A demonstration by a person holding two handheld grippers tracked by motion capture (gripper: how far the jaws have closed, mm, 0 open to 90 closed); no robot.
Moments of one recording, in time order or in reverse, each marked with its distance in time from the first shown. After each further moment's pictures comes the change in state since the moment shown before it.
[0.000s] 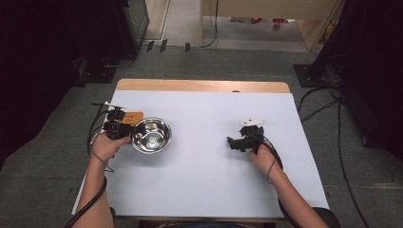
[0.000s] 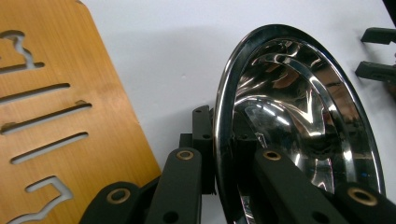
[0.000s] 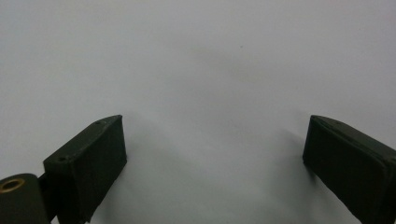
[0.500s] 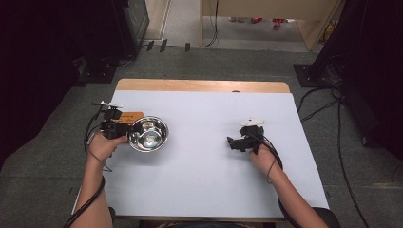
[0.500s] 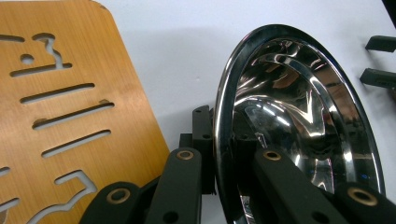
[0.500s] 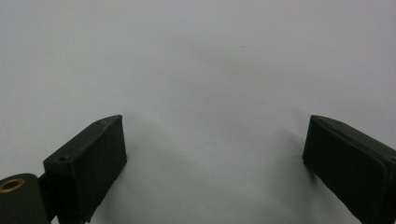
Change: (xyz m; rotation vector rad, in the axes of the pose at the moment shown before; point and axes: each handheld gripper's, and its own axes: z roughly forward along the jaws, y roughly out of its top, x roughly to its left) left arm 0.009 -0.001 -0.006 -0.018 0.009 -0.022; right arm 0.000 0.000 0.000 0.000 0.000 0.000
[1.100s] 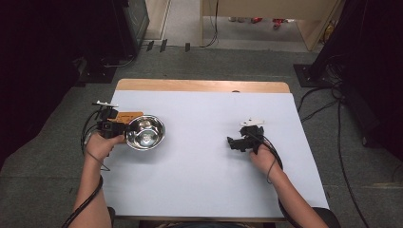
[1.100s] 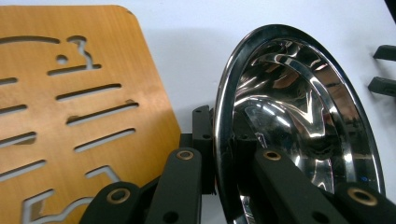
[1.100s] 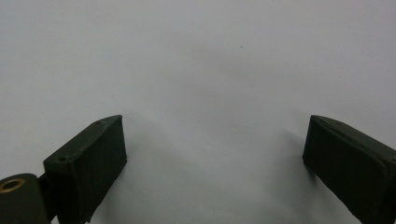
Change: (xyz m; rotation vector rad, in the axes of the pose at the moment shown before) left arm 0.011 0.000 -0.006 -0.019 0.025 -0.019; right arm 0.000 0.000 0.000 0.000 0.000 0.000
